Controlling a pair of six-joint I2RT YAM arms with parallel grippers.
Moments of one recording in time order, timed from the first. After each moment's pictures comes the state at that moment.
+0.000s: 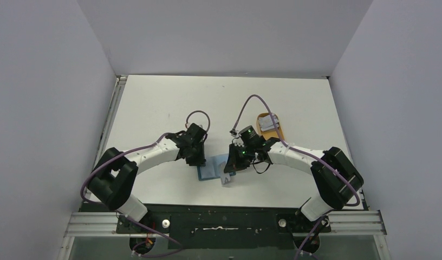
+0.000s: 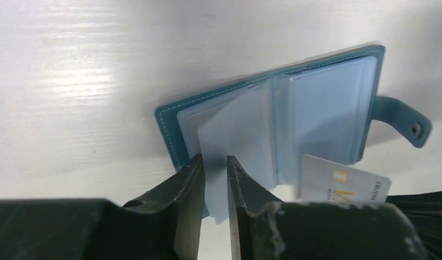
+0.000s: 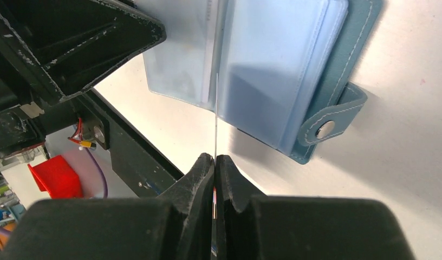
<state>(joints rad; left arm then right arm) -0.68 1.57 0.90 -0.47 -0.01 -0.74 0.71 1.56 0.84 -0.26 -0.46 0.63</state>
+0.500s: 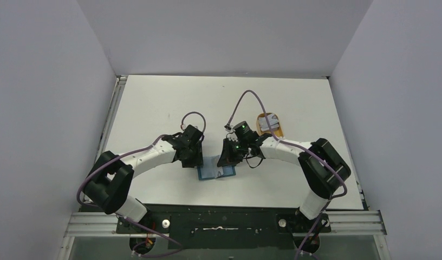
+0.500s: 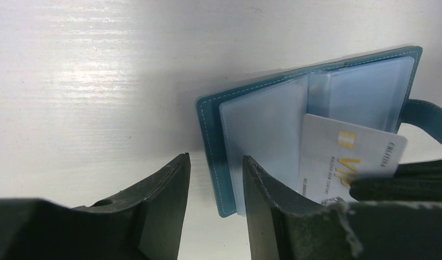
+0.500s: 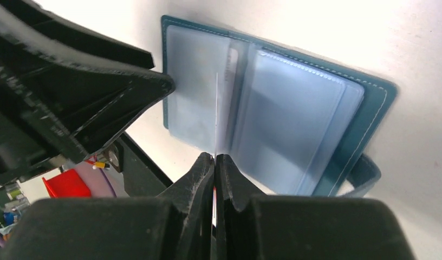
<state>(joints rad) -0.66 1.52 0.86 -0.51 -0.07 -0.74 0.71 1.67 0.93 -0.18 -0.47 0.66</state>
